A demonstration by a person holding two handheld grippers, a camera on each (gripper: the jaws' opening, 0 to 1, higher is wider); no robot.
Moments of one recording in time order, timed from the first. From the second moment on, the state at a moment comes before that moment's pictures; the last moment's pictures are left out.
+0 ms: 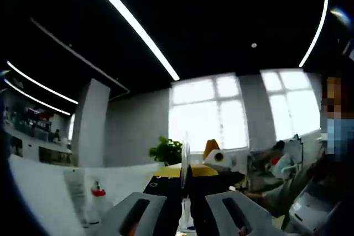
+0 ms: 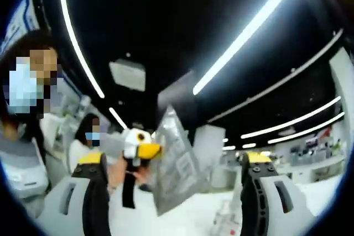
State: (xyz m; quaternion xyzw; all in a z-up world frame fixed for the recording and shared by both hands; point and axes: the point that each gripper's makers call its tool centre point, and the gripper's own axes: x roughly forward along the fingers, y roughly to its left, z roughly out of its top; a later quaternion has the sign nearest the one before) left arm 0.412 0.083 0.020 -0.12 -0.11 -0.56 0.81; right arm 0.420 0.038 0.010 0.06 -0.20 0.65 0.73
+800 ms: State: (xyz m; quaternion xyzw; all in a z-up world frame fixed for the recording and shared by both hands) left arm 0.451 0.047 0.006 -0.16 -0.15 -0.58 0.79; right arm 0.446 -0.016 0.012 -0.04 -0.25 0.56 0.79
